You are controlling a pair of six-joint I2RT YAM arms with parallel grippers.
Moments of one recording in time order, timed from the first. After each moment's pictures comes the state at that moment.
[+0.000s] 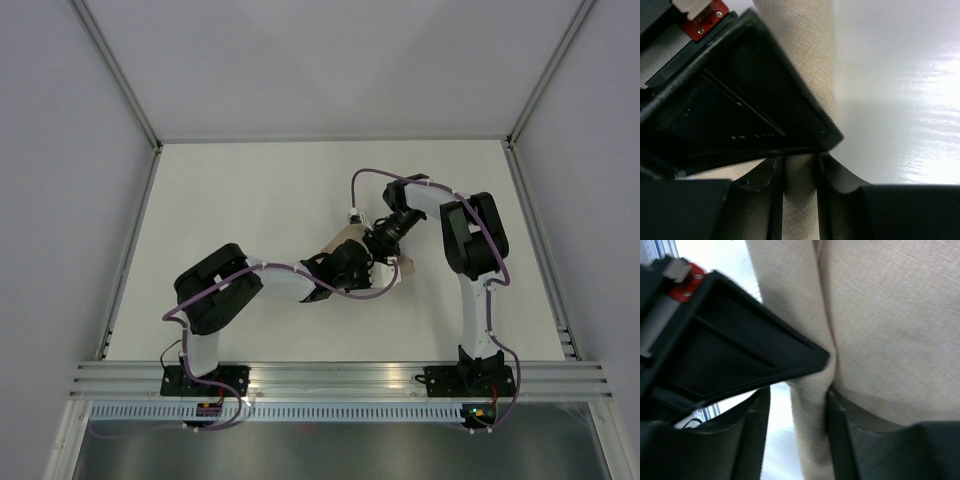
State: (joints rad) left arm -1.01 1.91 0.97 0.28 0.01 0.64; right arm 0.32 2.23 1.57 -1.22 -0.81 -0.93
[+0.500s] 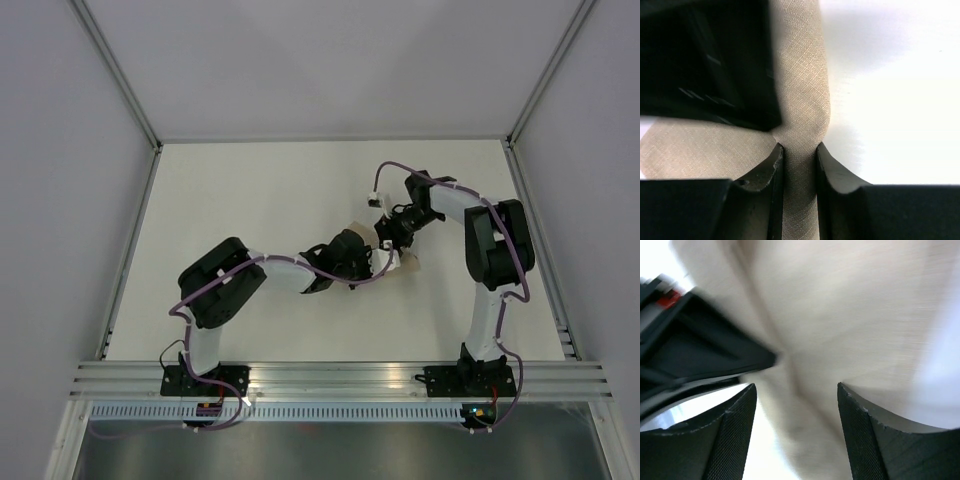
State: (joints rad) left arm -0.94 1.95 1.02 0.28 0.22 0.46; right arm 0.23 2.05 1.40 -0.94 -0.78 -0.73
